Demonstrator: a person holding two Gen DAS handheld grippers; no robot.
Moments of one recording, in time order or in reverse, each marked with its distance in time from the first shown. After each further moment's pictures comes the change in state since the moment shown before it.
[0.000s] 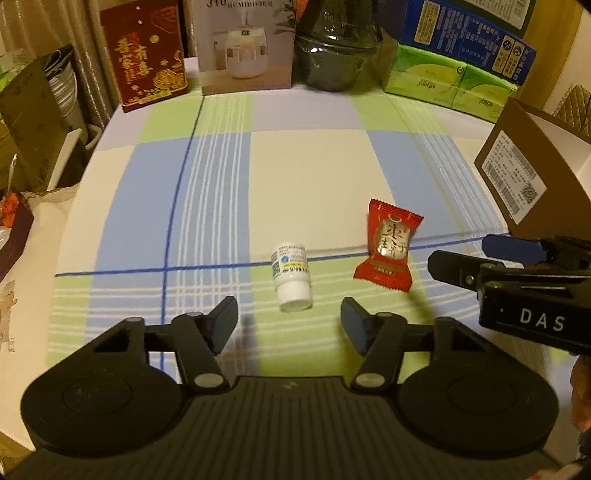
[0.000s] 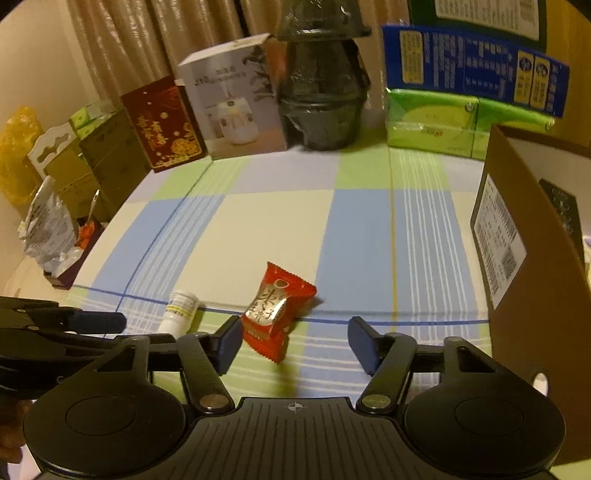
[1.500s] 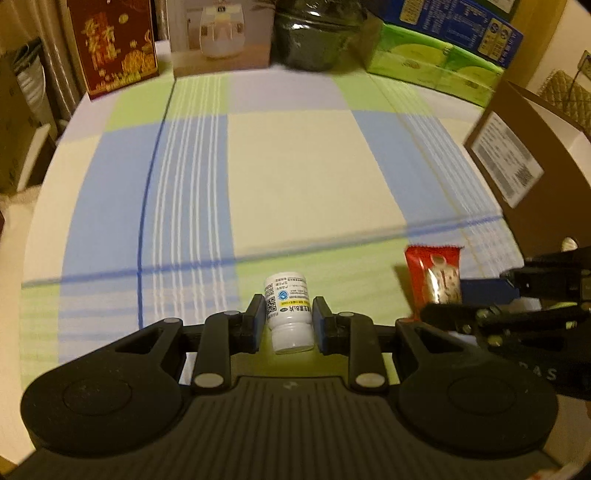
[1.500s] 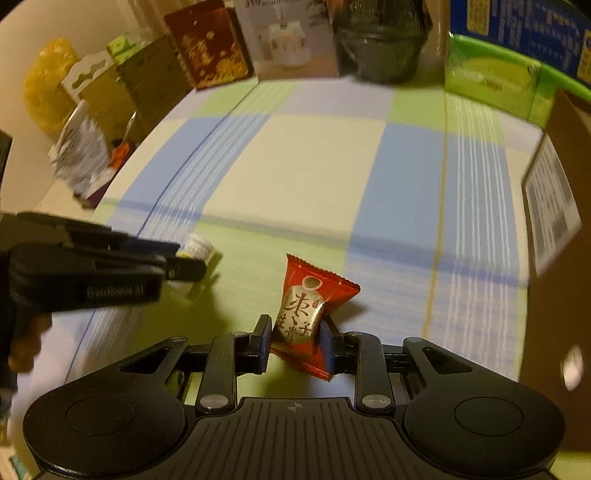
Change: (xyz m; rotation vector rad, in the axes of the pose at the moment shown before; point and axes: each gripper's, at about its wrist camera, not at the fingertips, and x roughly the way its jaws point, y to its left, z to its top) left arm 0.019 0.007 -0.004 0.041 0.052 -0.098; right arm 0.005 0.003 -0.023 -0.124 0.245 0.108
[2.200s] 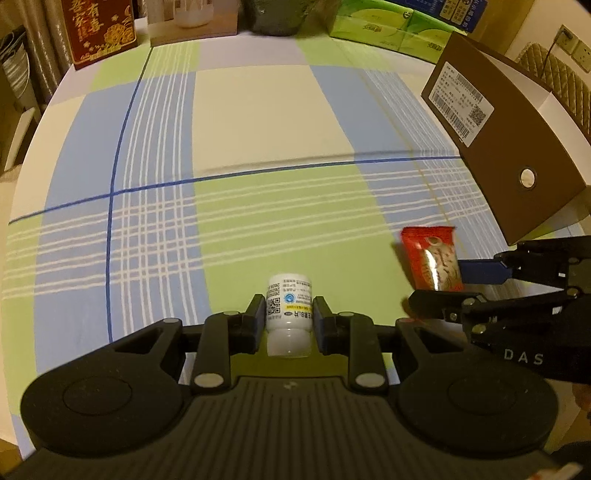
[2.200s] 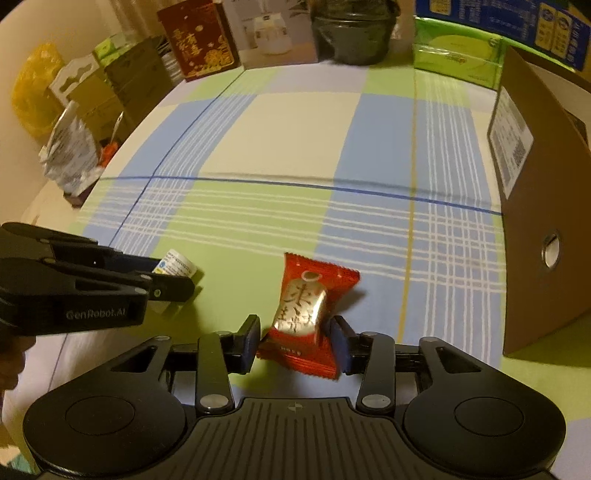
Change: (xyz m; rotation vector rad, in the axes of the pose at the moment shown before) left arm -0.020 -0.031 -0.047 0.038 0.056 -0.042; right arm -0.013 0.009 -0.042 0.060 -0.030 -0.060
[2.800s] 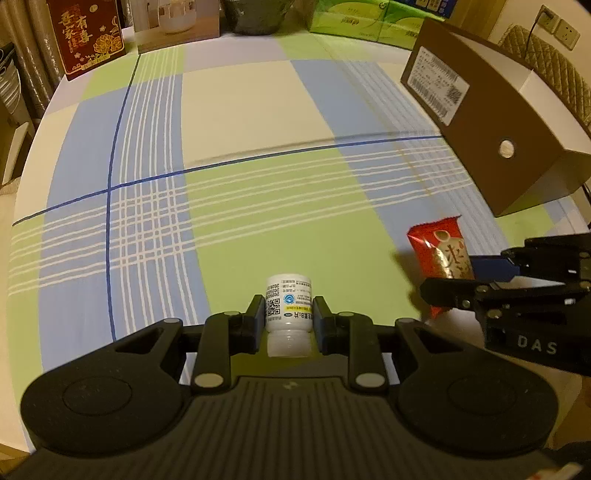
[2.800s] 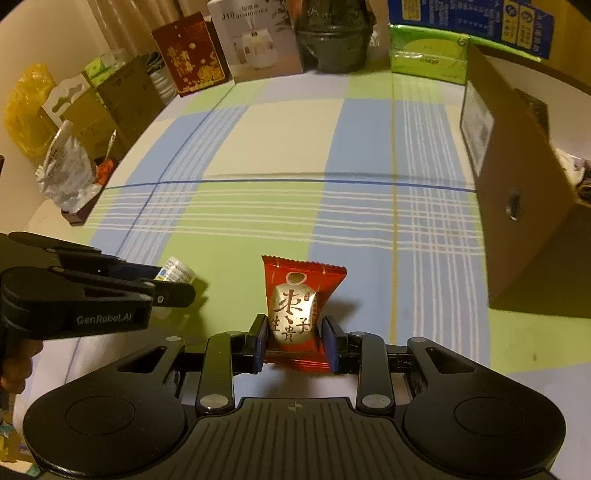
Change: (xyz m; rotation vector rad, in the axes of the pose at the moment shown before) left arm -0.015 -0.010 -0.015 0.056 0.001 -0.009; right arm -0.036 0.010 -0.026 0.060 -0.045 -0.015
